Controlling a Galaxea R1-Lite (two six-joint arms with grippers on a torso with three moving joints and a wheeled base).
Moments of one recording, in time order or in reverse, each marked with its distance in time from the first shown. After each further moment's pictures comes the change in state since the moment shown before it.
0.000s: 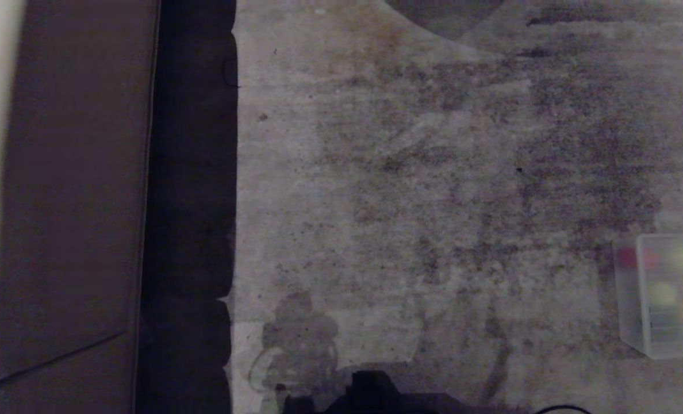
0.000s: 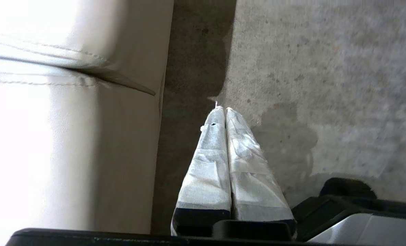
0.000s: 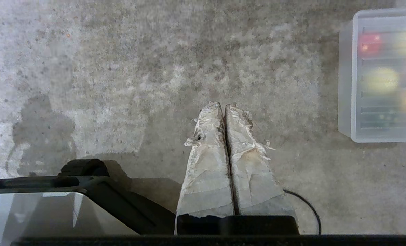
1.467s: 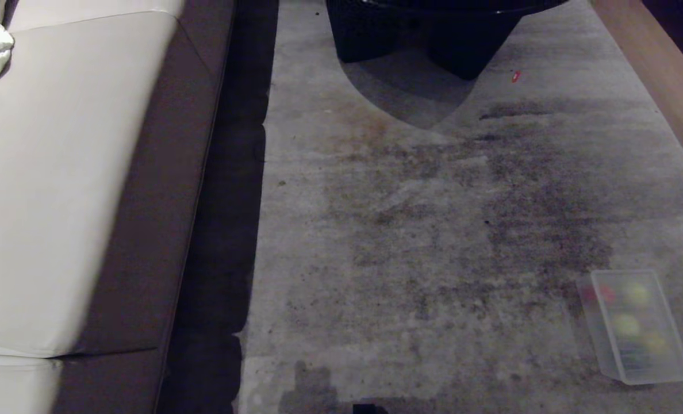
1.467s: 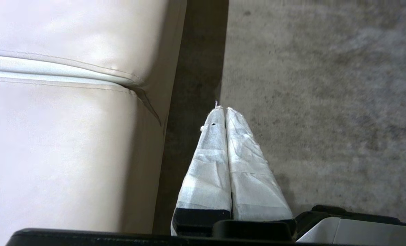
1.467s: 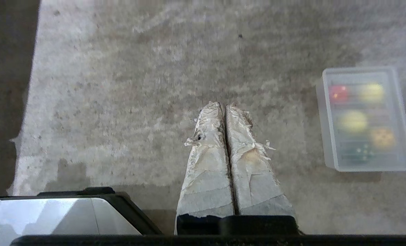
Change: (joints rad) left arm 0.000 0.000 0.000 0.001 -0.005 0.000; right arm 0.000 0.001 0.000 0.000 -0.001 0.000
